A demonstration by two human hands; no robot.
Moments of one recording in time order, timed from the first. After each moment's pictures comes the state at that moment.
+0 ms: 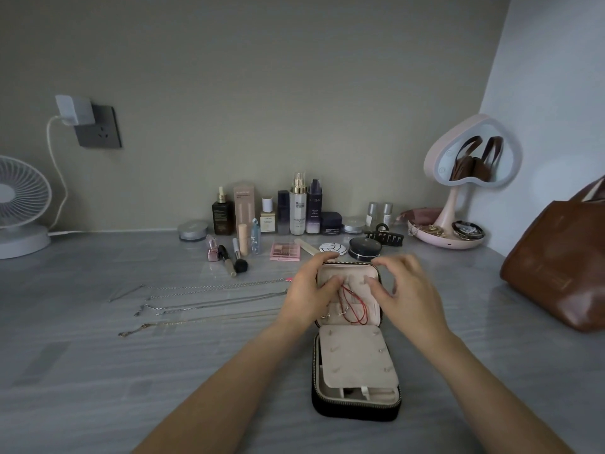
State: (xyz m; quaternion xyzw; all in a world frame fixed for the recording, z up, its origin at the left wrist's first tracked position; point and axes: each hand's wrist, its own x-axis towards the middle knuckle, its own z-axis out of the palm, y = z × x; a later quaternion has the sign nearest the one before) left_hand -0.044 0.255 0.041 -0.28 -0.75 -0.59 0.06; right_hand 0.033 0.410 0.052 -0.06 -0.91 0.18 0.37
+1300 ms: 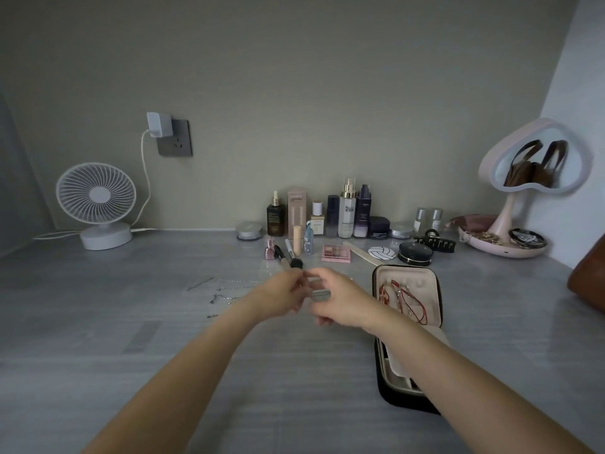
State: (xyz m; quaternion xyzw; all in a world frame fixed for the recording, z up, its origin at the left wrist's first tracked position) left_hand -0.062 0.114 0.062 -0.26 -0.90 -0.34 -0.05; right_hand -0.007 0.254 0.072 0.08 -0.88 0.46 -0.03
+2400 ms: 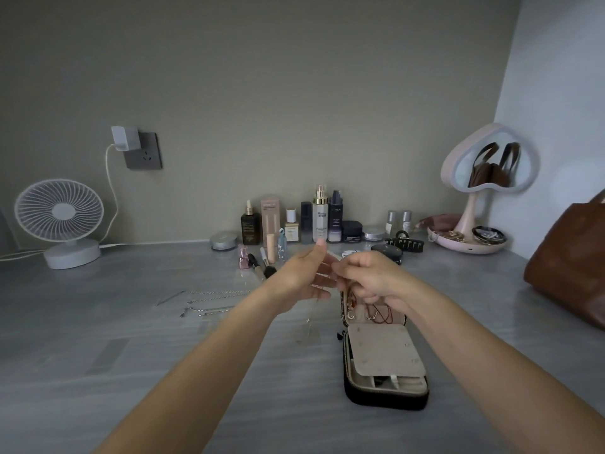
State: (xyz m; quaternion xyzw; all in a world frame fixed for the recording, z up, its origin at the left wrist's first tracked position) left_hand -0.022 0.188 0.112 -0.24 -0.70 -0.64 -0.19; right_hand 0.022 0.330 0.118 -0.01 -0.81 0.59 -0.02
